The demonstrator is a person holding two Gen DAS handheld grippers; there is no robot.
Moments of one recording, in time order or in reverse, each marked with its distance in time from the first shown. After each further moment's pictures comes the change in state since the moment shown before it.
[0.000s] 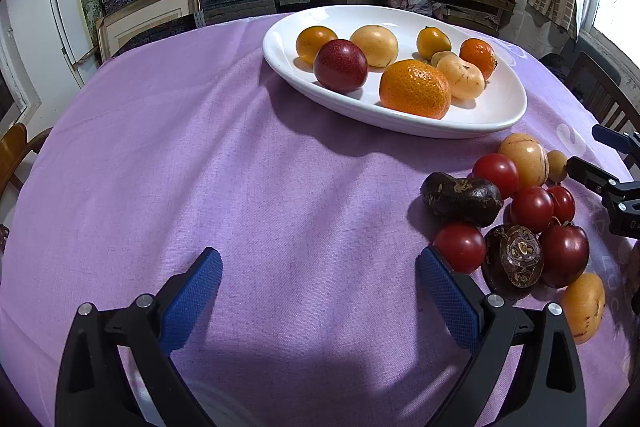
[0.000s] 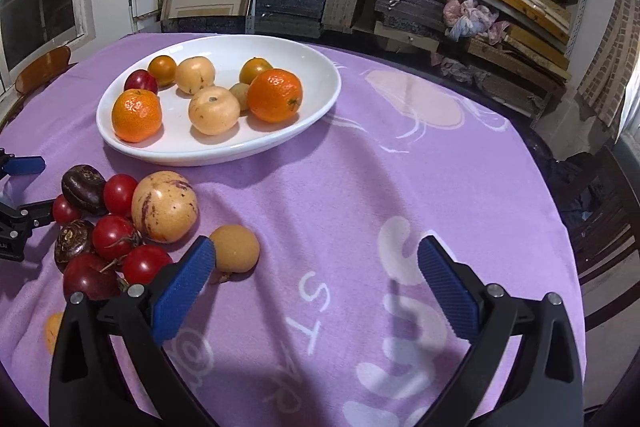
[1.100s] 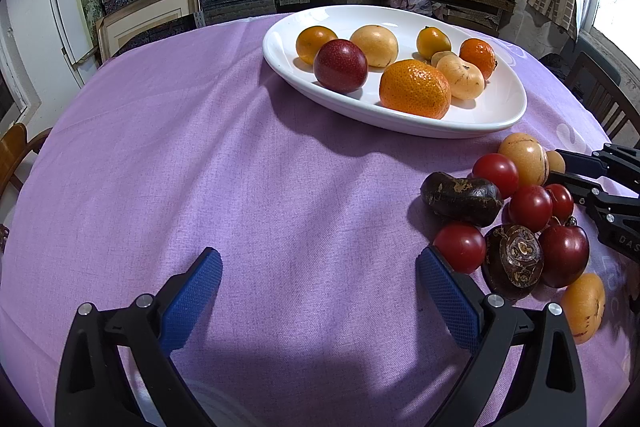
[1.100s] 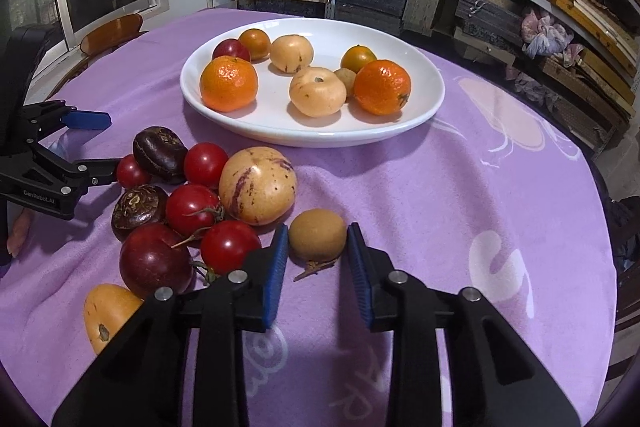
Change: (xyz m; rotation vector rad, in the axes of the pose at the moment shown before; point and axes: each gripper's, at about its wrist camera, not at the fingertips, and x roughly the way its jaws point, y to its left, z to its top) left arm 0.000 0.000 0.000 0.001 -0.001 0.000; right arm 0.009 0.032 -0.001 -0.151 0.045 0.256
